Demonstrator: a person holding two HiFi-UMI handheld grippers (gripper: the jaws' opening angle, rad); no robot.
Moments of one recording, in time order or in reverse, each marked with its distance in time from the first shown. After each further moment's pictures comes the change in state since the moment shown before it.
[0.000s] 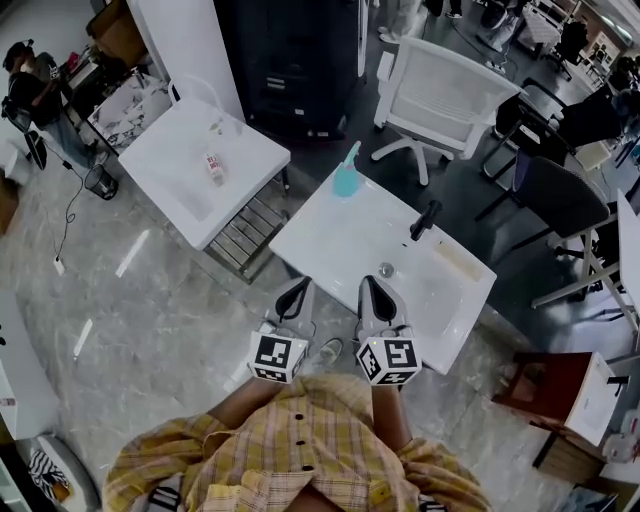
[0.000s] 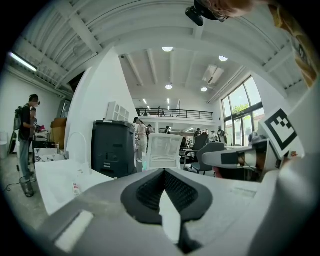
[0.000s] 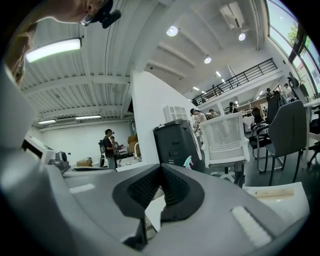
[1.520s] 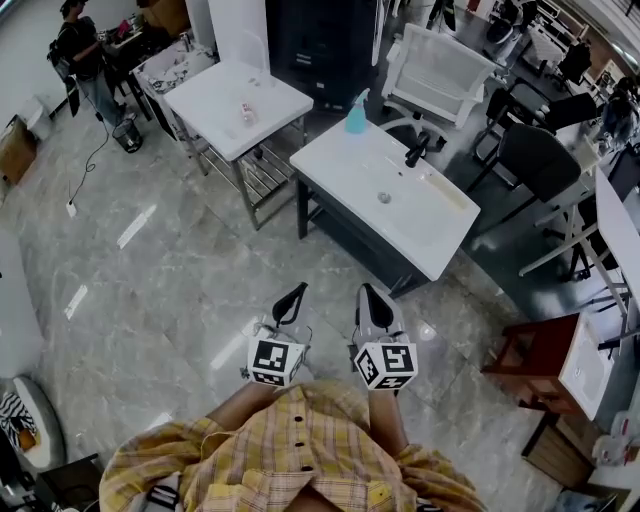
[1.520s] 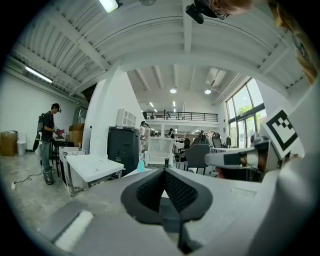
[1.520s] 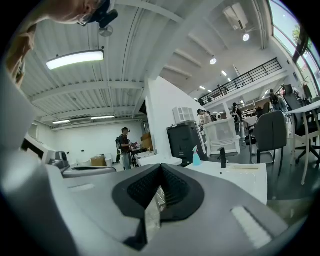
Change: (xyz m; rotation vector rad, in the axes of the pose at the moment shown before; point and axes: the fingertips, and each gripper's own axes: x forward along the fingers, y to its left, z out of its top) left arm -0.312 -0.190 -0.044 -0.020 -0.018 0.101; right arm -0.334 0.124 -0.053 -0.017 0.019 0.079
